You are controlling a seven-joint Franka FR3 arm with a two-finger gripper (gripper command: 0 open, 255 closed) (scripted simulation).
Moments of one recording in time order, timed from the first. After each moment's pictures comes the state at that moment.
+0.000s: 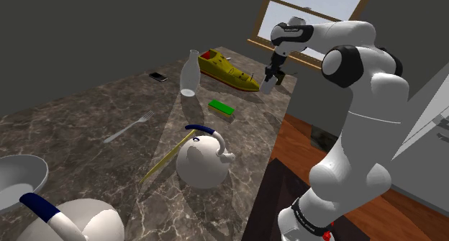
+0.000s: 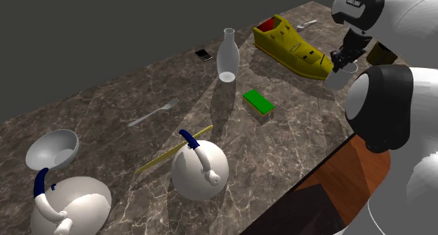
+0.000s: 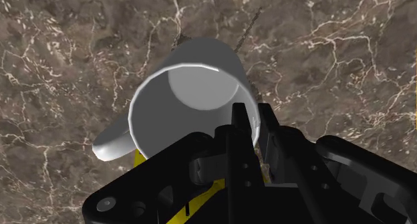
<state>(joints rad) -0.51 0.40 -0.14 -1.47 0.10 1.92 -0.64</state>
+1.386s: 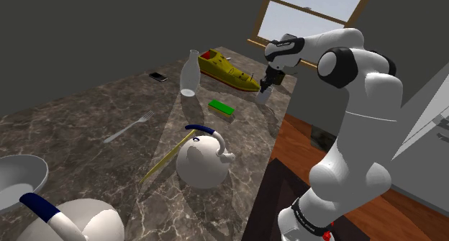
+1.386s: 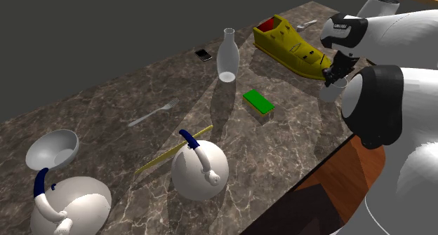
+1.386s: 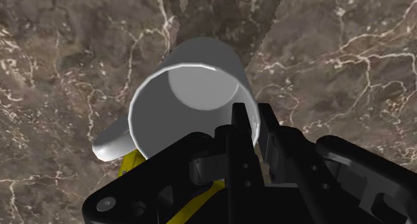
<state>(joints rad) -0.51 0.44 -0.14 -1.60 0.11 2.09 -0.65</state>
